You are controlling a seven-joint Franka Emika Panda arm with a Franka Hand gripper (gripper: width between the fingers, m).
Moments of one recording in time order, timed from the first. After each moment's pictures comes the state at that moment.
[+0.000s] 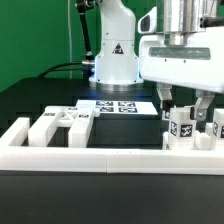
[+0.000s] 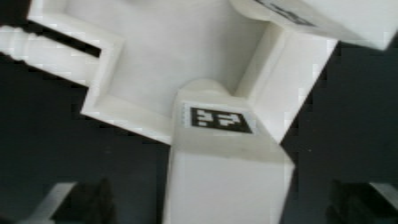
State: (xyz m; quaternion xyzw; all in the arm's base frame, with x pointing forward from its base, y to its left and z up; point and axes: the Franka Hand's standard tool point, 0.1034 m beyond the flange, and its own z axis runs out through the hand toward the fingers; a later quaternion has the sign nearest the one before) arm 0.636 0.058 0.082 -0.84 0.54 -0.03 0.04
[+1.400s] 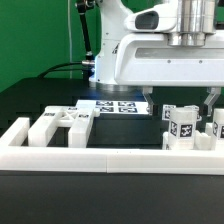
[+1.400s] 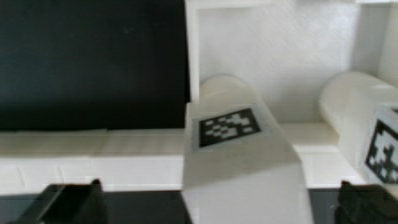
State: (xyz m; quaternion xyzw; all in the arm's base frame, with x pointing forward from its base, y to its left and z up) arm 0.635 0.053 0.081 -1.00 -0.02 -0.05 0.01
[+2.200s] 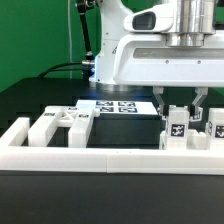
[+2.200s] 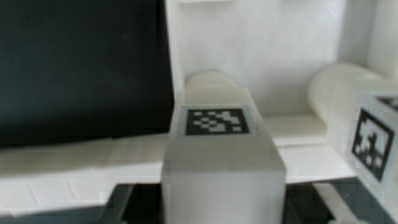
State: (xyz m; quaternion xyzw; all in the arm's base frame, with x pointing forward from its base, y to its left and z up) arm 0.632 0.054 0.080 -0.99 0.09 -0.04 0.01
